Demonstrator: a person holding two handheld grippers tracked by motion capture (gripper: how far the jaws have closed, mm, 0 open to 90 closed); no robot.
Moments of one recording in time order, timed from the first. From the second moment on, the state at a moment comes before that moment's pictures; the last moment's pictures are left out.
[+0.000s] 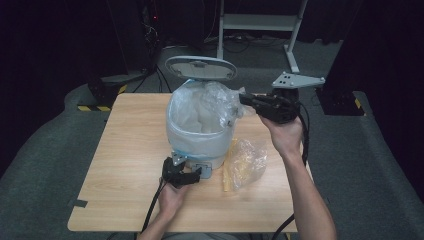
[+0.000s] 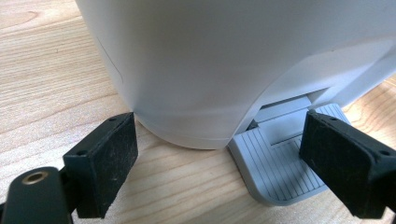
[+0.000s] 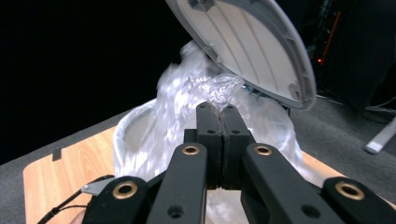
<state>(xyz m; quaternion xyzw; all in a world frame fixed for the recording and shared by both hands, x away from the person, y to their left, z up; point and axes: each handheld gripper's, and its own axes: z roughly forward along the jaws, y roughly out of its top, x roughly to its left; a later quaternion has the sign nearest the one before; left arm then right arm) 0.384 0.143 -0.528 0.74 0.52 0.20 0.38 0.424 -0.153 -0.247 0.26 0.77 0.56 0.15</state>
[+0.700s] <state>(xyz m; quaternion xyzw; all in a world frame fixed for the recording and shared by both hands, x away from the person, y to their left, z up) 0.384 0.143 -0.528 0.74 0.52 0.20 0.38 0.451 -0.105 -0.263 0.25 0.78 0.55 0.12</state>
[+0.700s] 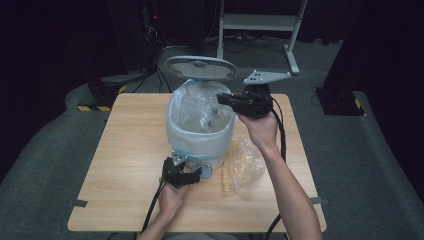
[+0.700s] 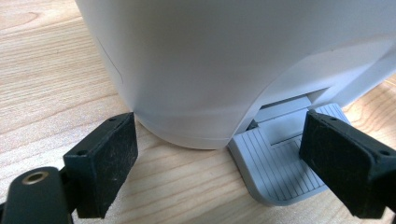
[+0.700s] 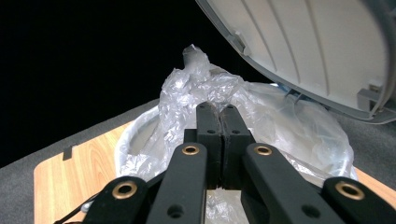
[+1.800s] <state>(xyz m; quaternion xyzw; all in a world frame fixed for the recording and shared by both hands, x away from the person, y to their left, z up) 0.384 0.143 -0.528 0.74 0.52 0.20 0.38 0.475 -0.084 -0.298 0.28 0.80 0.53 0.10</state>
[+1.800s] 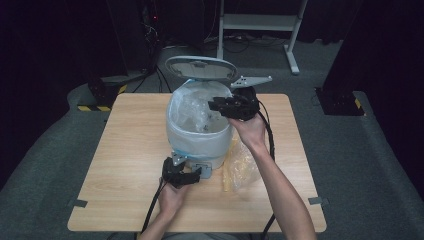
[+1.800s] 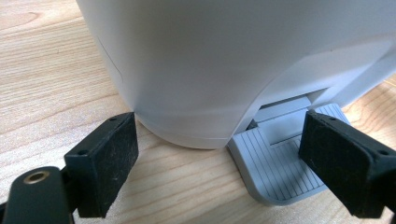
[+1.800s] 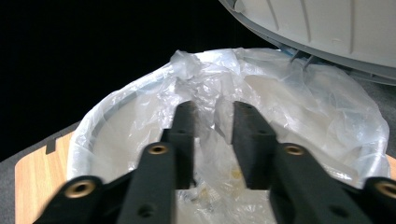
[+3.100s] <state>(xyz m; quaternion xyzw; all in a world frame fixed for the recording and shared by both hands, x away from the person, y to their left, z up) 0.384 0.144 -0.529 0.74 0.52 0.20 0.38 0.459 -0.112 -0.292 0.30 0.77 0.54 0.15</state>
